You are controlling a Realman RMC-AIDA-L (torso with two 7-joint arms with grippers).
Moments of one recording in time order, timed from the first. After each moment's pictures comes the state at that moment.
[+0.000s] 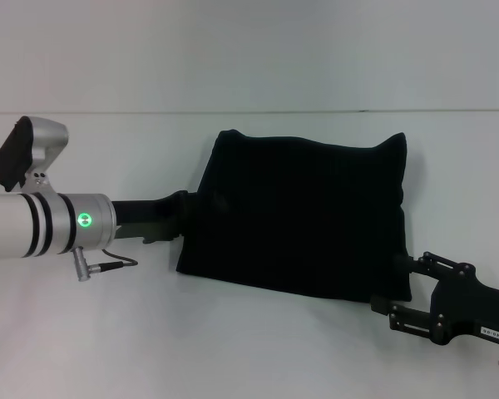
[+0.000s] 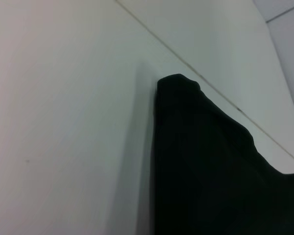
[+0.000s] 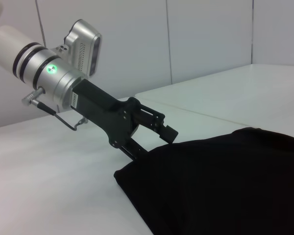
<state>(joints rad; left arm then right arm) -0.76 -2.05 0.80 0.32 2.01 0.98 -2.36 0.38 2.09 -0.71 -0.45 -1.84 -1.40 0.95</state>
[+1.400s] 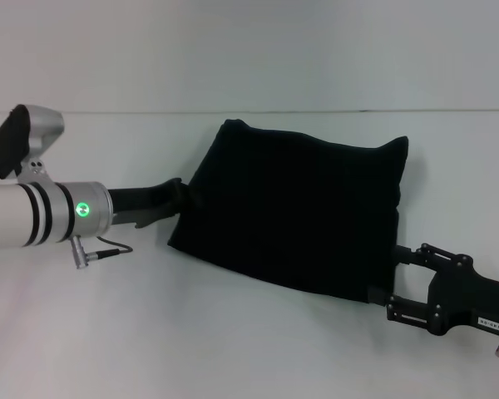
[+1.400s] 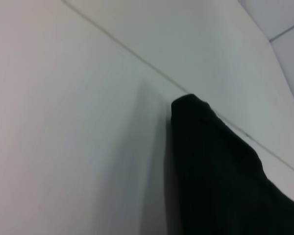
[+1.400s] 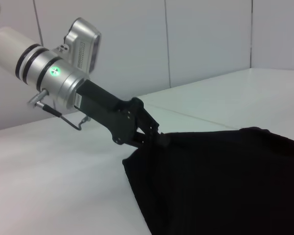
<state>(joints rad) -0.76 -2.05 0.79 0.34 2.01 0.91 -2.33 0.39 2.09 -0.71 -0.46 -1.84 -1.39 0.96</state>
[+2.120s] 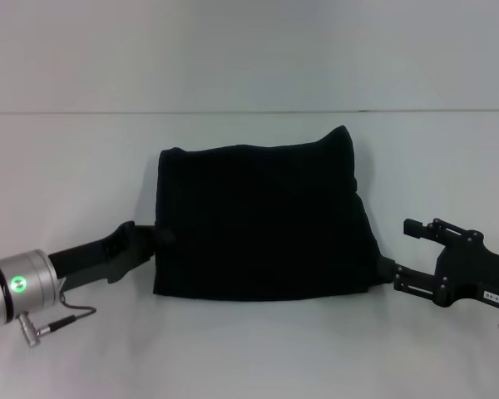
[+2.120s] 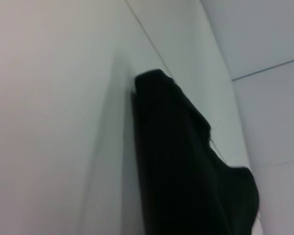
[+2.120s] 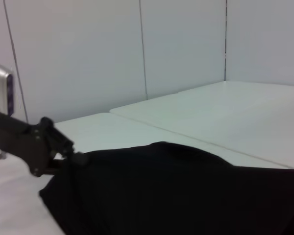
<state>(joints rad) -0.54 -2.06 0.61 0.33 1.90 1.19 -2.20 0.42 2.09 -0.64 -0.46 -1.84 -1.37 0.96</state>
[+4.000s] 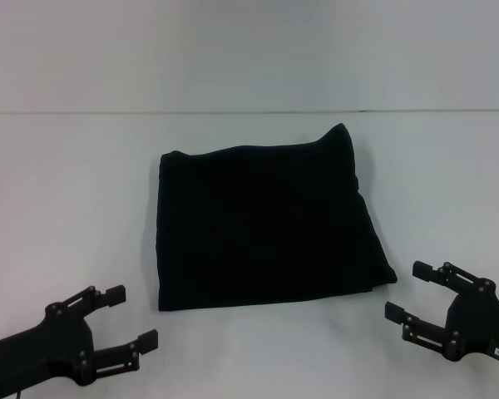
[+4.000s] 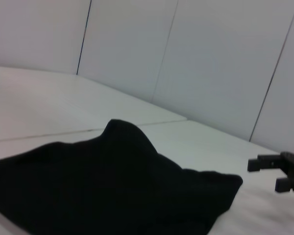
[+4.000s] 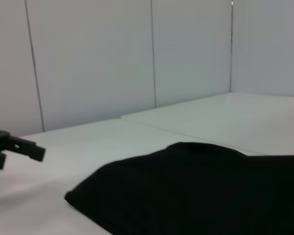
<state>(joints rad) -0.26 -2.10 0.51 0.52 1.99 1.62 -1.06 0.32 2.10 -0.61 -0.37 -1.82 -1.44 0.76</state>
